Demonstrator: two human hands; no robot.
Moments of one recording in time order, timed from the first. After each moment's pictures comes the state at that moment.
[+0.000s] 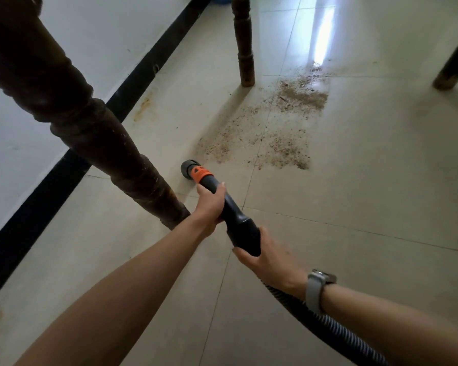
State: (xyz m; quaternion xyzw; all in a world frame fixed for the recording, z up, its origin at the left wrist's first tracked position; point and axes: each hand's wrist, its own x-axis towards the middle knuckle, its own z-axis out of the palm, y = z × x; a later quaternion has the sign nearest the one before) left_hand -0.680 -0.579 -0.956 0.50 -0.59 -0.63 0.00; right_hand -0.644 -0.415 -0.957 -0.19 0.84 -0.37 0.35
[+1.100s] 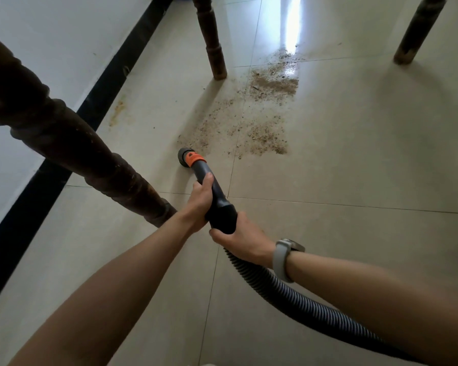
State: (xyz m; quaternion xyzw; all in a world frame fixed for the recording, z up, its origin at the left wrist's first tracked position) left_hand -0.673 -0.559 -0.954 0.44 -0.61 -0.67 -0.02; right_hand -0.644 -0.432 -0.955 -0.12 0.82 -0.42 0.38
